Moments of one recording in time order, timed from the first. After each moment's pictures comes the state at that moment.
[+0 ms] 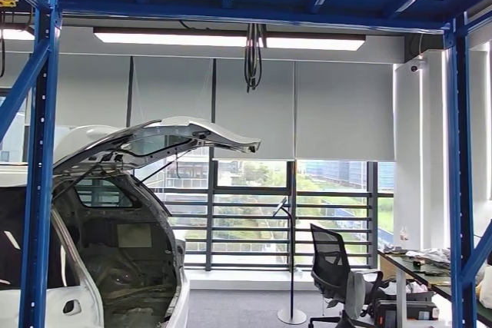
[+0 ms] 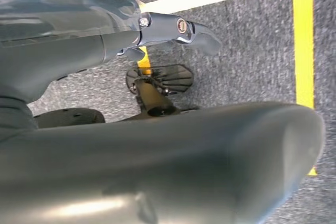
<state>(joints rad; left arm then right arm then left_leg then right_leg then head) -0.09 -0.05 -0.04 -0.19 0.07 0.03 -0.38 -0.80 0.12 0.50 -0.86 0.80 0.08 -0.21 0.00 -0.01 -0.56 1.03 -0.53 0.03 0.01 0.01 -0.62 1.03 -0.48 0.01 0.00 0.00</state>
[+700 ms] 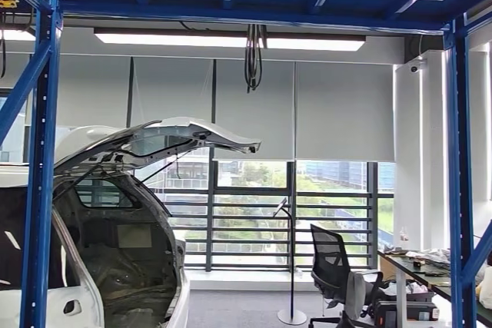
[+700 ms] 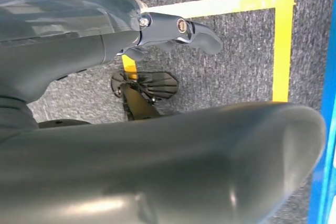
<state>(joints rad) -0.07 -0.03 0.05 -0.19 0.06 0.01 -0.48 -0.47 0.08 0.62 -1.57 -0.23 0.43 -0.37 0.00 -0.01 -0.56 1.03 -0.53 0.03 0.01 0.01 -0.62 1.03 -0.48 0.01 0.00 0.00</state>
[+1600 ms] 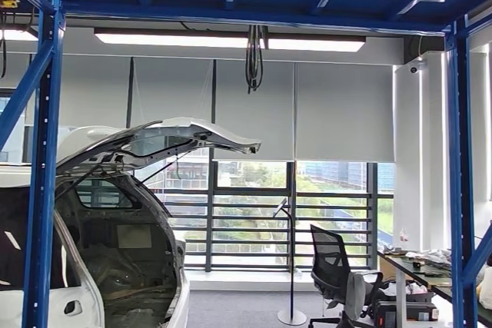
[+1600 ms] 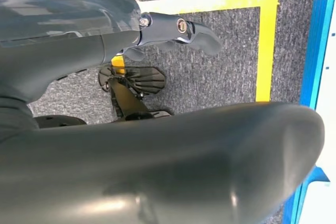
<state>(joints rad) -0.07 -0.02 0.10 -0.19 0.04 -0.04 -0.53 -0.43 0.06 0.73 -1.67 -0.29 0.49 -0.36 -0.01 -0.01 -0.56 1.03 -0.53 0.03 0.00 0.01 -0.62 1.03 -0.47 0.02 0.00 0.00</state>
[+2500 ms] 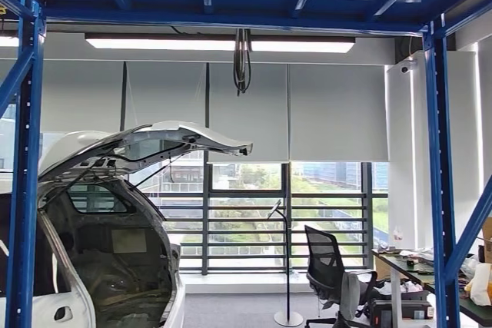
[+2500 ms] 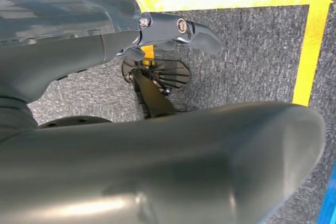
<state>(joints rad) -0.01 0.01 0.15 -0.19 0.08 -0.06 -0.44 -0.38 -0.03 0.69 -1.72 -0.27 0.49 -0.43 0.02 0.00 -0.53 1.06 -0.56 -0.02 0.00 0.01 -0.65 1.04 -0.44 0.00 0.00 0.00</state>
